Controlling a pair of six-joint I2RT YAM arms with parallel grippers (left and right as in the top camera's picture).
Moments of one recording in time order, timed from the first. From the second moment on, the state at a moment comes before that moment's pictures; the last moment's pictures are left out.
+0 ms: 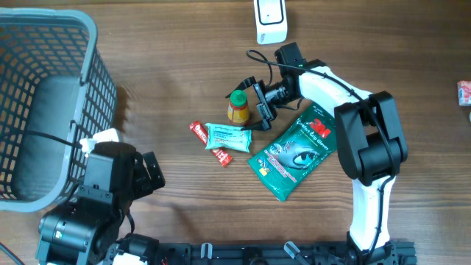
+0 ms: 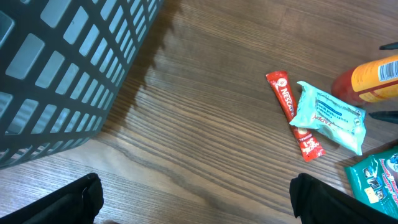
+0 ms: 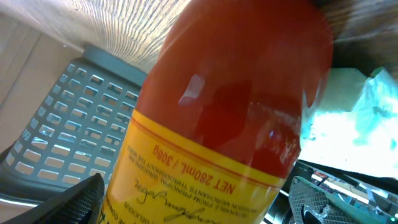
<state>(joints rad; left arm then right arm) -0.27 0.77 1.05 -1.31 -0.28 -0.54 0.33 2.21 1.50 -0.66 -1.12 1.26</state>
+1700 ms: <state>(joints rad) -0.27 0.77 1.05 -1.31 -0.28 -0.54 0.33 2.19 1.48 -1.61 -1.43 0.04</state>
